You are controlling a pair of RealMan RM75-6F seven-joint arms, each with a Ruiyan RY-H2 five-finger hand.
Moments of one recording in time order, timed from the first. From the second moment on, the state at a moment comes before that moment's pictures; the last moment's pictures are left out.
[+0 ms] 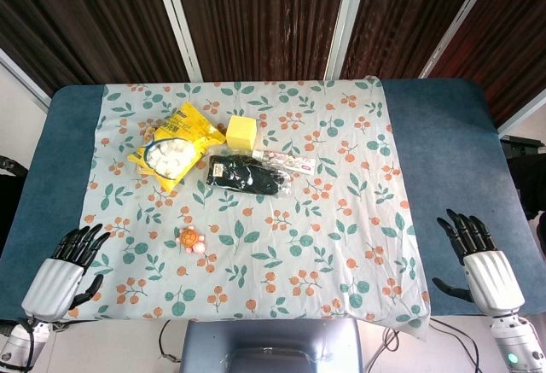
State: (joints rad) left arm -0.15 -1.22 0.07 -1.46 1.73 1.51 0.06; right arm 0.07 -1.12 -0.01 -1.62 -1.67 1.52 0.00
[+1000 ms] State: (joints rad) left arm -0.44 -1.62 0.02 -1.01 1.75 1.21 0.03; right arm 0.07 -1.12 -0.01 -1.63 -1.67 1.52 0.00
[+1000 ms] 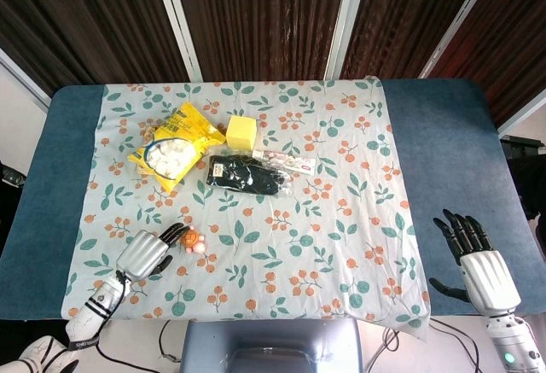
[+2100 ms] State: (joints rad) left arm -0.50 -1.87 0.05 -0.60 1.78 1.41 -0.14; right arm 0.06 -1.10 -0.01 -1.64 -1.67 1.54 0.02
